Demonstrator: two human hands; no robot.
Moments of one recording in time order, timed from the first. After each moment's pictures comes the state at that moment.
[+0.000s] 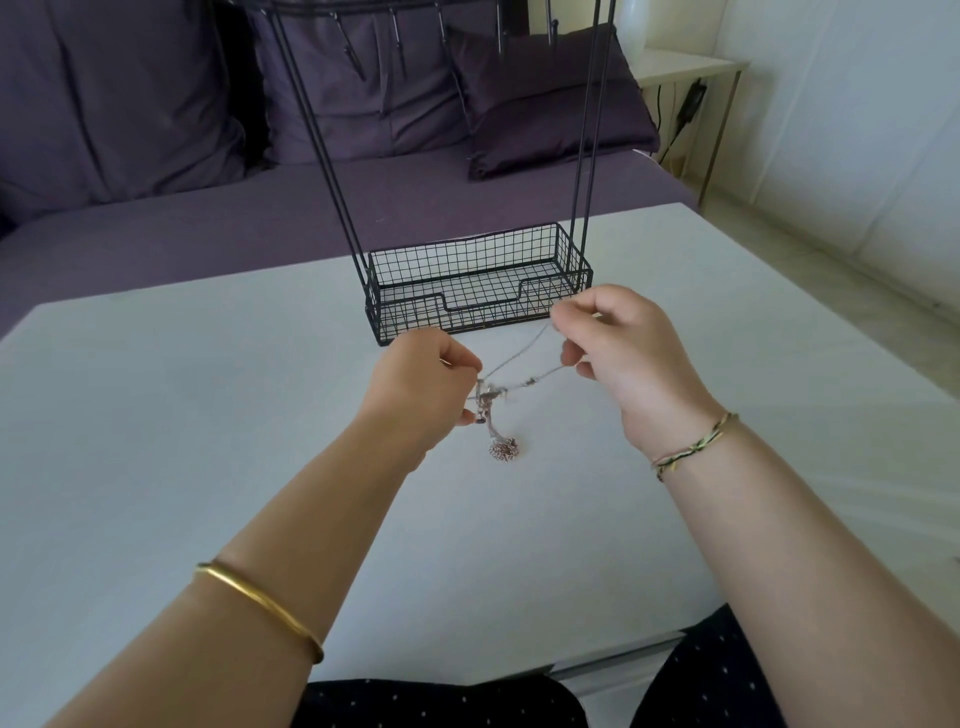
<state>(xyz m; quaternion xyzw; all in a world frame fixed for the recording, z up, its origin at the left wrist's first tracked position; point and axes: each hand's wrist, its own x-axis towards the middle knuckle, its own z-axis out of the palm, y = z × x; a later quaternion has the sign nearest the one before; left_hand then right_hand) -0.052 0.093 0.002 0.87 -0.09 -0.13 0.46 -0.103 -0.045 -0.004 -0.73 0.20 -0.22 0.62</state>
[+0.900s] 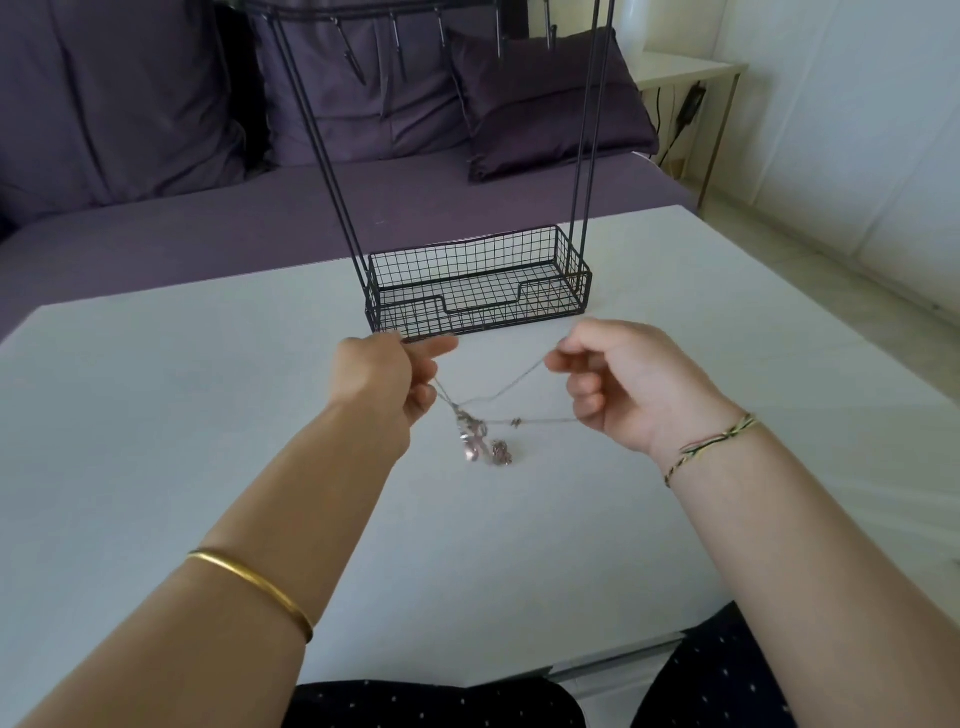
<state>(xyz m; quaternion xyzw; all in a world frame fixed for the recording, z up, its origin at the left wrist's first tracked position) -0.039 0.096 0.009 0.66 0.15 -0.13 0.73 -0.109 -0.047 0.003 -0.55 0.29 -0.06 0.78</state>
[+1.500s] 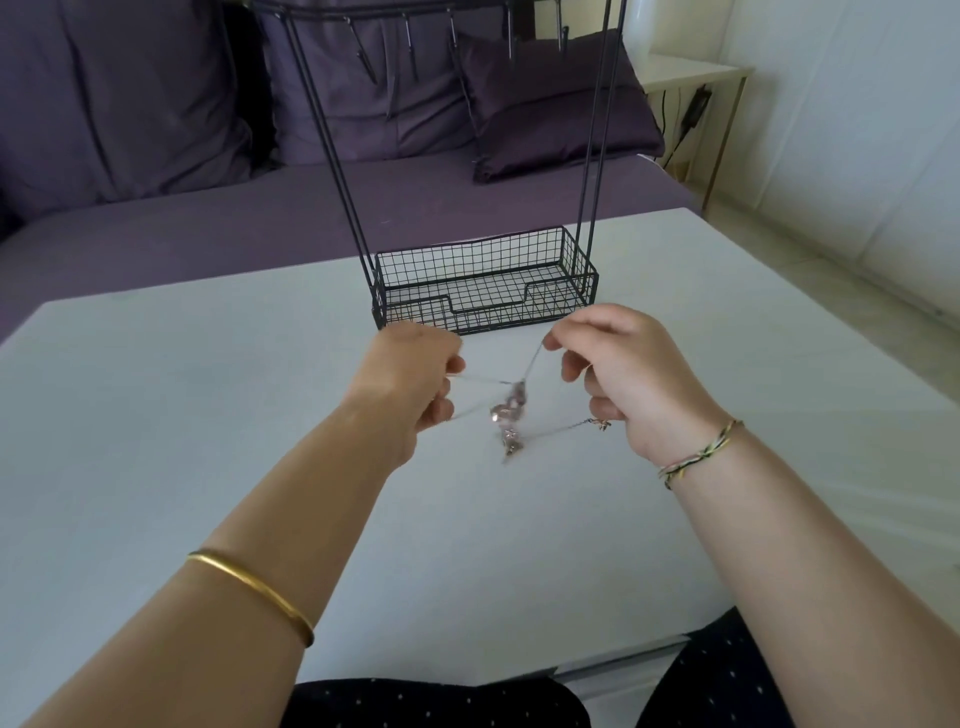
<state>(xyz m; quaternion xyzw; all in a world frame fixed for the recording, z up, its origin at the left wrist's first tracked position) -0.042 0.098 0.009 0.77 0.03 -0.19 0.60 -0.108 -0.044 -0.003 -0.72 0.23 -0.14 0.64</state>
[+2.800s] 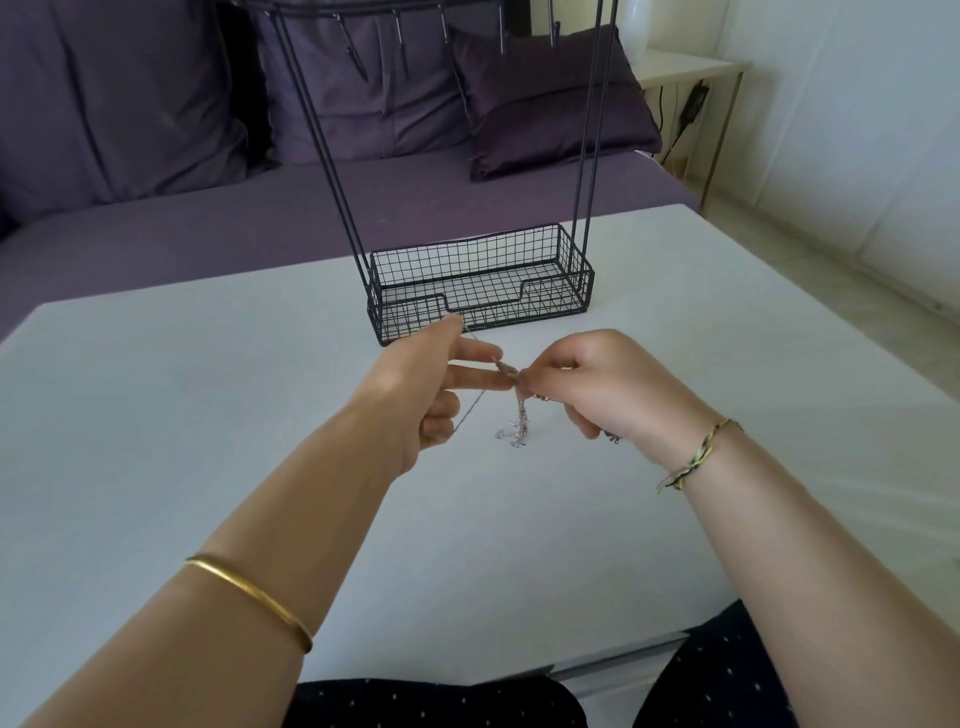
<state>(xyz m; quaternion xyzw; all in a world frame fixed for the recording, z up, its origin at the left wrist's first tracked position) -0.050 0.094 0.012 0.74 0.03 -0.29 0.60 -0.113 -0.046 -0.006 -0.88 0.15 -0.02 0.45</state>
